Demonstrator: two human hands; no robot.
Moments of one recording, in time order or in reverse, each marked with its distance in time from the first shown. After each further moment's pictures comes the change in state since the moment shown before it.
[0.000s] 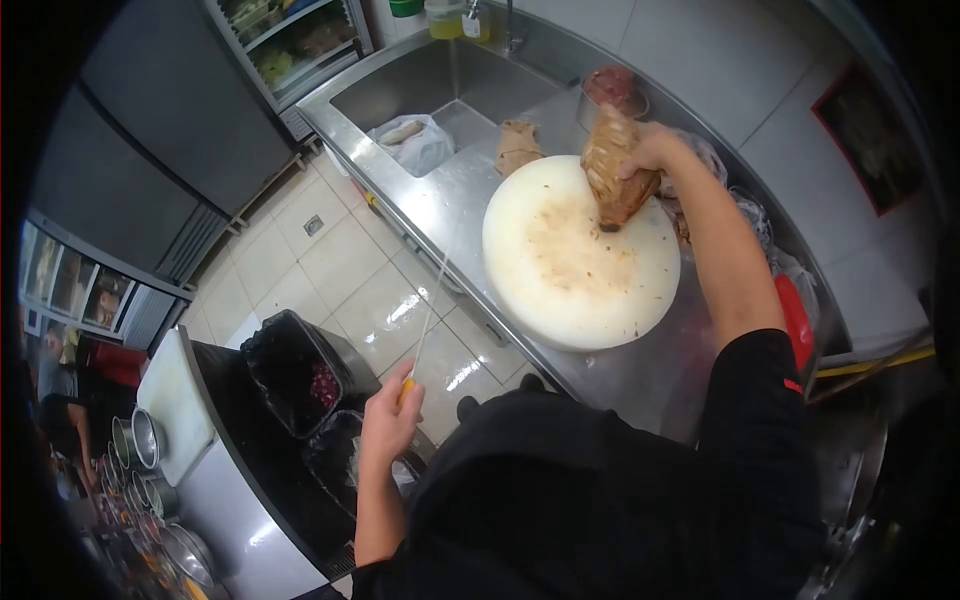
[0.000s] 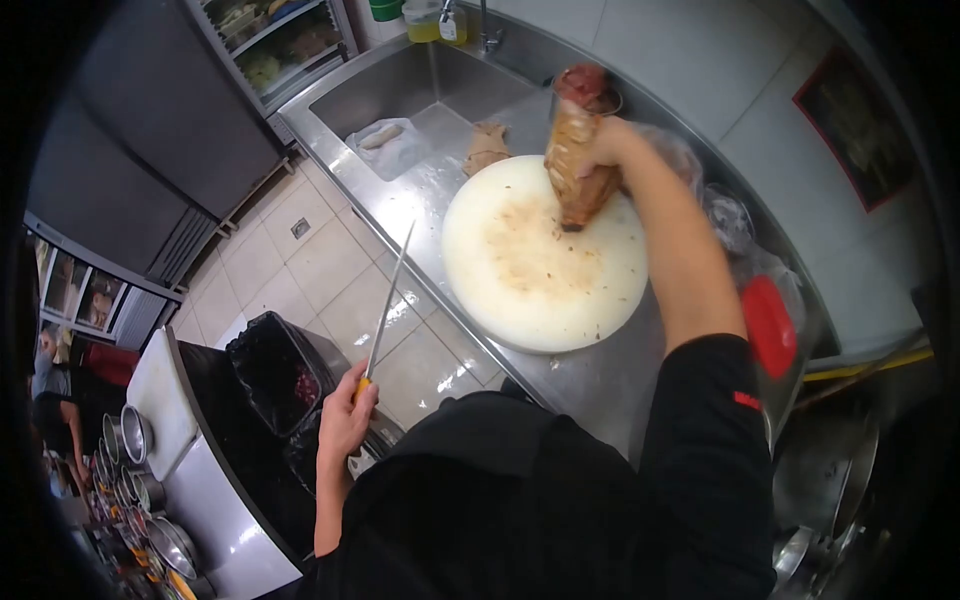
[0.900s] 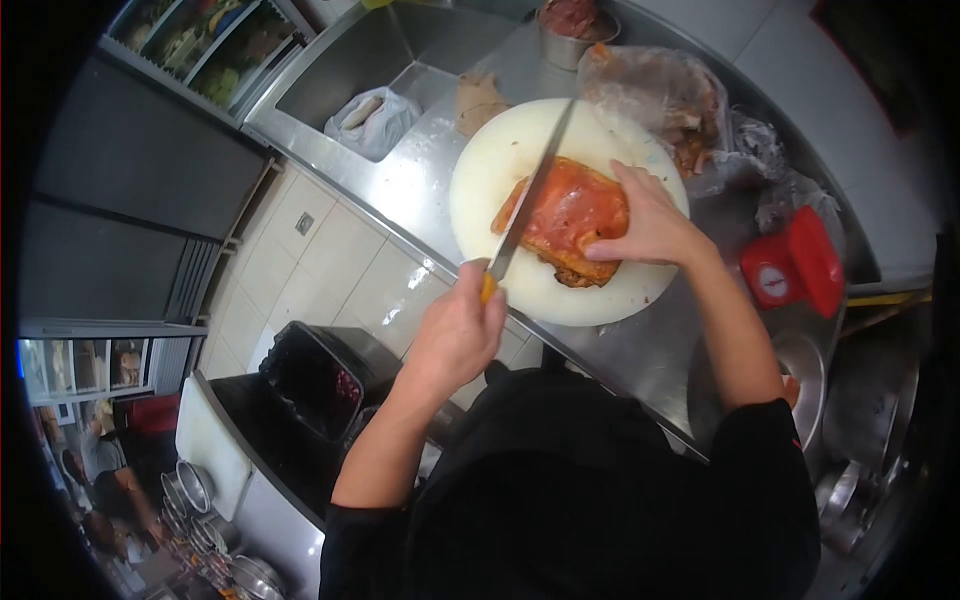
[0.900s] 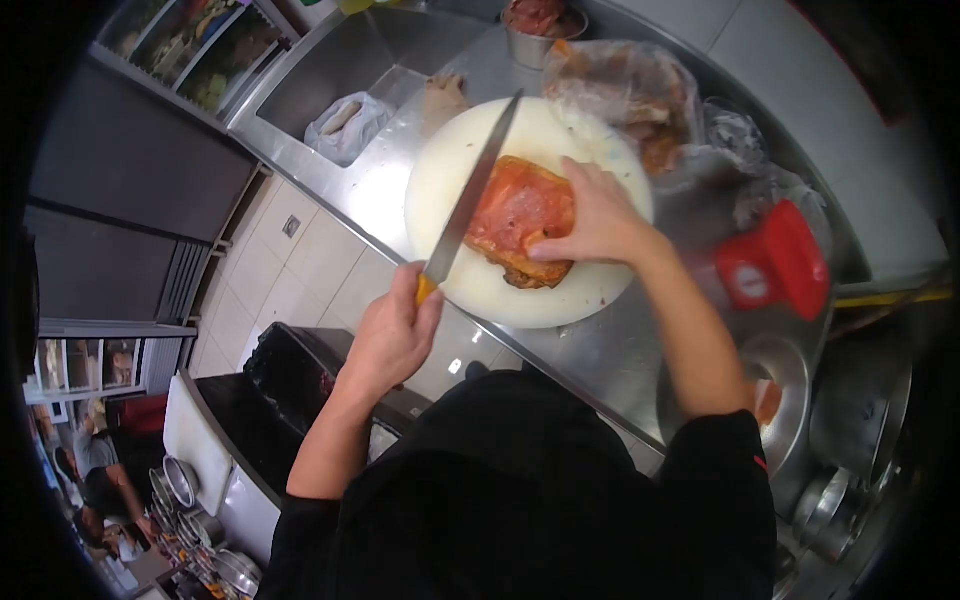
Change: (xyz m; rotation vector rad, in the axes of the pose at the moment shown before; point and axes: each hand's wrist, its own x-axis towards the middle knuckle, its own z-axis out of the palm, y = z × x) left_hand 0.096 0.140 0.070 0.340 -0.298 0.409; right_hand -0.161 -0.005 0.120 0.300 0.119 -0.150
